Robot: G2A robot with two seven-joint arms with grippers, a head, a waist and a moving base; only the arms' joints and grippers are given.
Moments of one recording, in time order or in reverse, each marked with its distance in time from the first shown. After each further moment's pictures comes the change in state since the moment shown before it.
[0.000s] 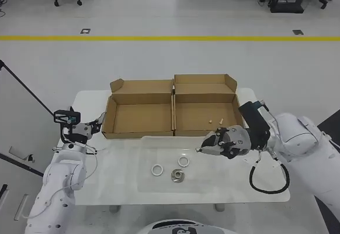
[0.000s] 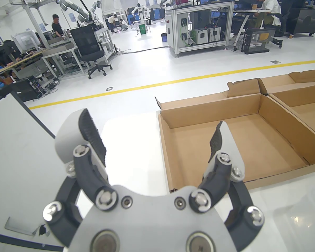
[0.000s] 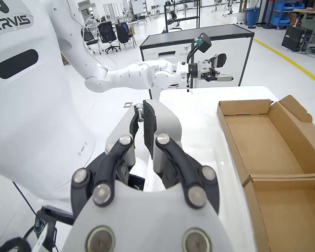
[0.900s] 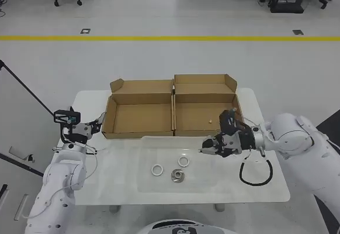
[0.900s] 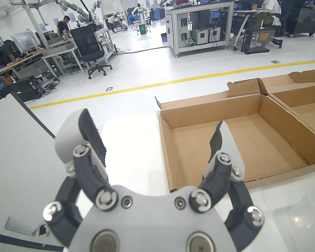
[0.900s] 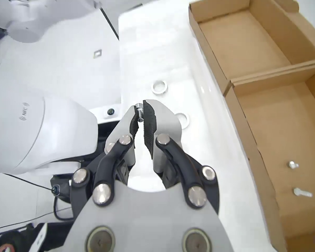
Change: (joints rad) left arm 0.000 0.000 0.000 0.000 0.000 0.000 0.000; right arm 0.003 -0.002 -0.010 0.098 -0.179 0.123 0.220
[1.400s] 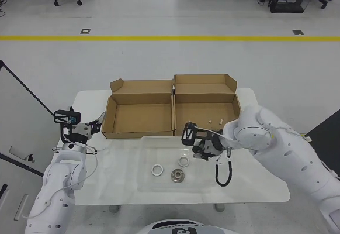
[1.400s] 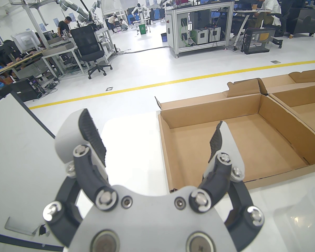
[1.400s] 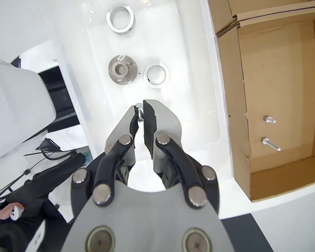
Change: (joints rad) left arm 0.000 0.000 0.000 0.000 0.000 0.000 0.000; right arm 0.262 -0.134 -0.273 -0.096 -0.361 0.435 0.435
